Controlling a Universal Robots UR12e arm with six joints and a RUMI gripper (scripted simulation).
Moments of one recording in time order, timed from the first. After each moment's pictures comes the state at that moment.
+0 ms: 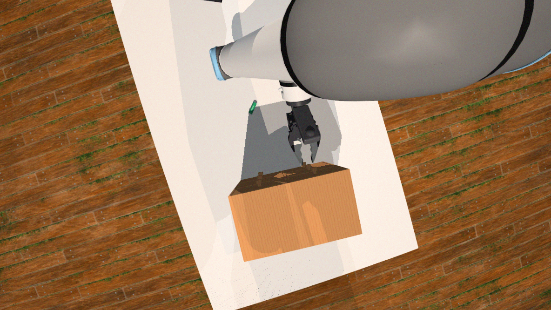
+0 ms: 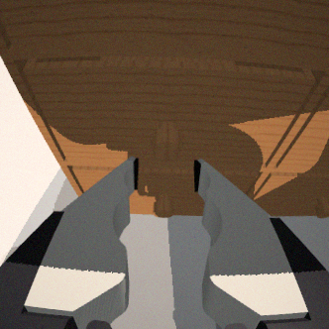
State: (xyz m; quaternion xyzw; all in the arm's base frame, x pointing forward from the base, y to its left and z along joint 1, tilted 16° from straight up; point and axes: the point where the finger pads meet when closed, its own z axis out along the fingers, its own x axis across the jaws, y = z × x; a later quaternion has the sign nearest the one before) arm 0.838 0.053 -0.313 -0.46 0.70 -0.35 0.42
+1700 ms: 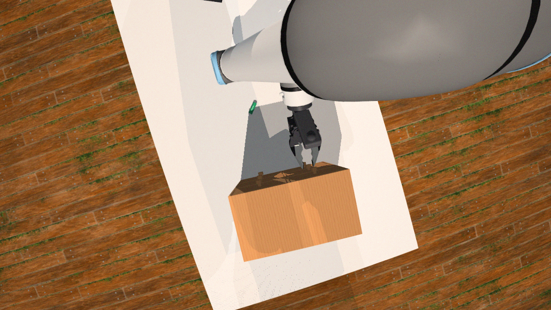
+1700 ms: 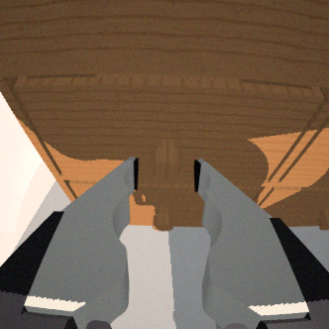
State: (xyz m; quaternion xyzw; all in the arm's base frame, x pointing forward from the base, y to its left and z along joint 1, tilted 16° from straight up) arm 0.850 0.050 -0.311 -0.46 0.70 -0.35 0.42
